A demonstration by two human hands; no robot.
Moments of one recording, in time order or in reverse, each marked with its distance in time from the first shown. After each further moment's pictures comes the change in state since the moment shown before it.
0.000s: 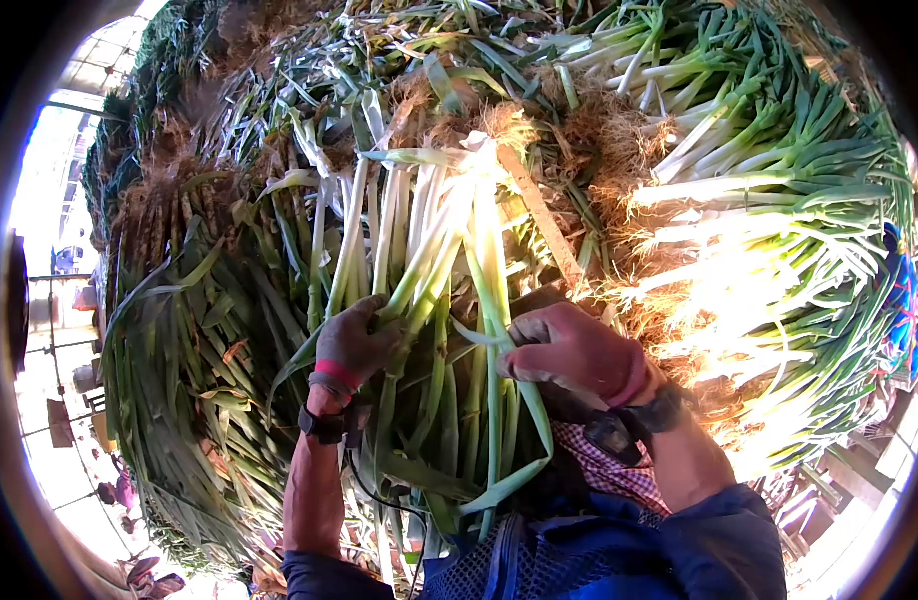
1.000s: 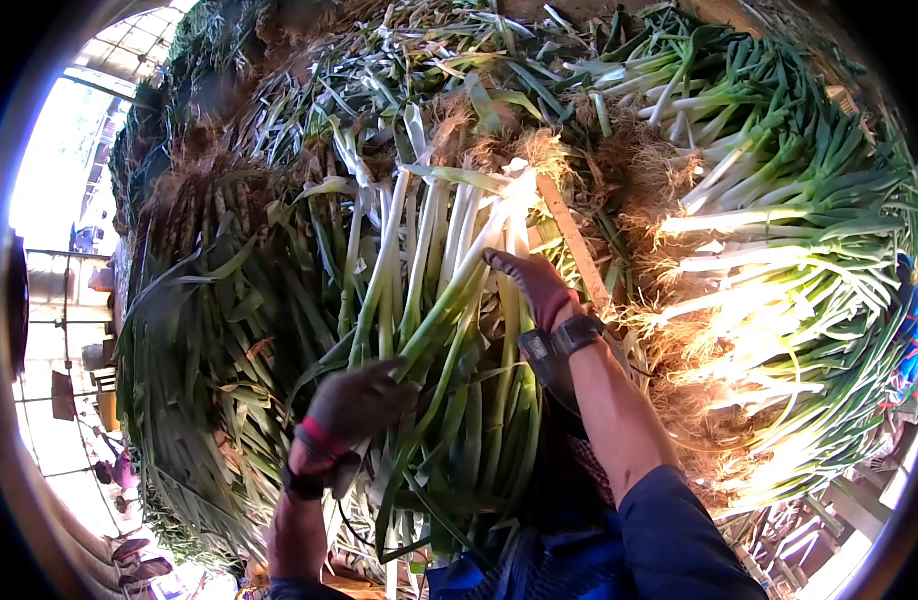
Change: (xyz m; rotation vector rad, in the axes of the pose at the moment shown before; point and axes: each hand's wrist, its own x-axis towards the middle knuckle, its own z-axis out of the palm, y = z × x) left_hand -0.063 -0.038 -0.030 -0.070 -0.183 0.055; right_hand 0.200 0.097 -0.024 0.138 0.269 -0.290
